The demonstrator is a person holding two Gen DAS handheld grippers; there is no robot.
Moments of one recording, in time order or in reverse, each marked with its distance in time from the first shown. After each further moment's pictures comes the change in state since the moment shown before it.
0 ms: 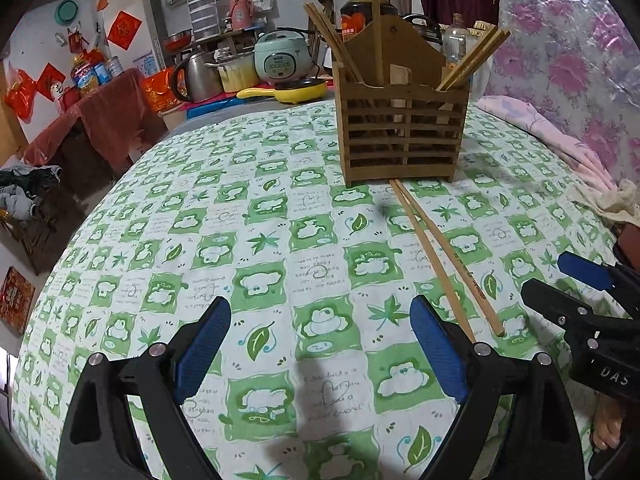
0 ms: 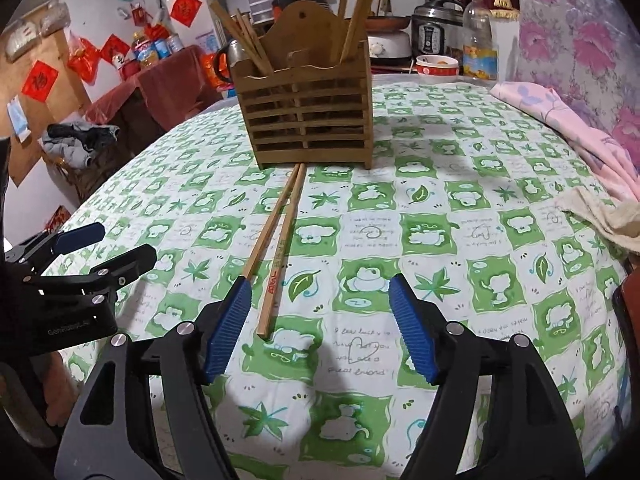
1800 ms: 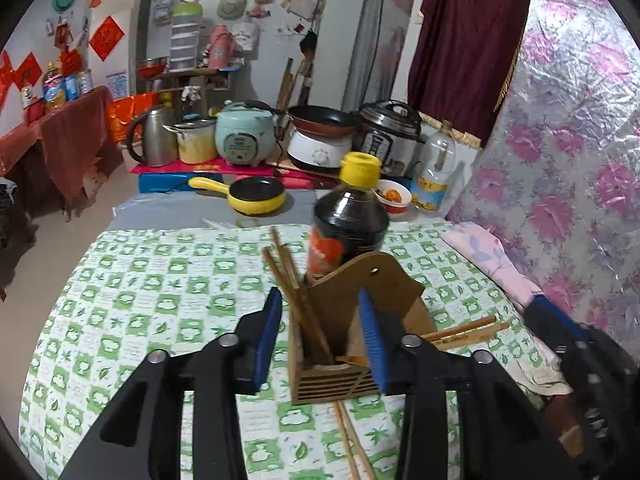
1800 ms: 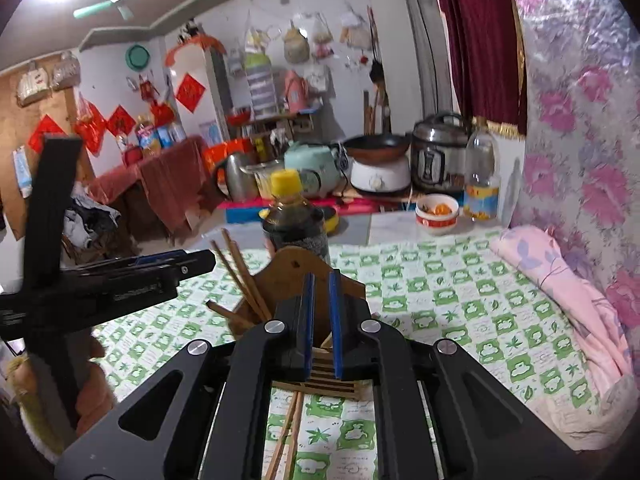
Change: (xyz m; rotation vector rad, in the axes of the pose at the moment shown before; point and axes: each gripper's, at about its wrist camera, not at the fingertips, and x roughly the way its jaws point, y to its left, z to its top) left arm -0.001 0.016 0.228 -0.111 -0.163 -0.227; right arm -0.056 0.005 0.189 -0.011 -0.344 0.001
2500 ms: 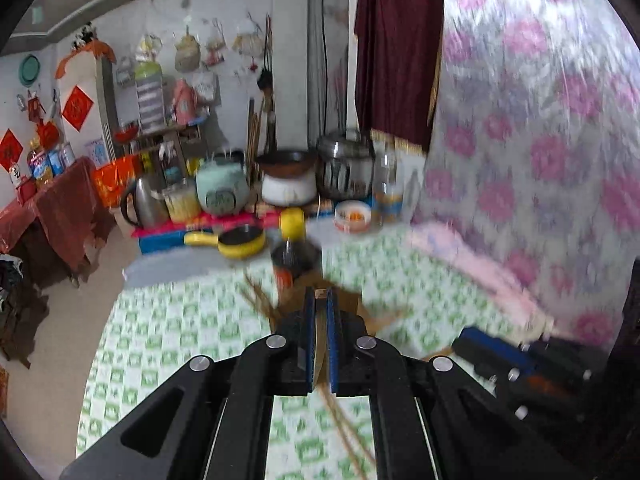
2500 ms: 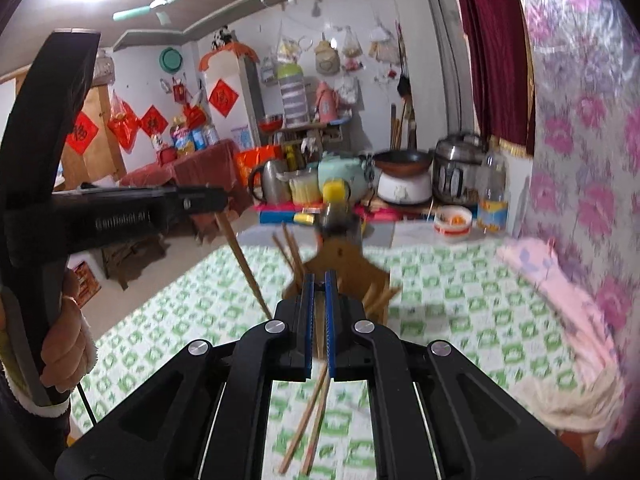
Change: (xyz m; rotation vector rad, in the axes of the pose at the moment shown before) left arm -0.122 -0.066 0.014 0.206 -0.103 -0.017; right arm -0.080 0.020 -0.001 -0.056 -0.042 0.078
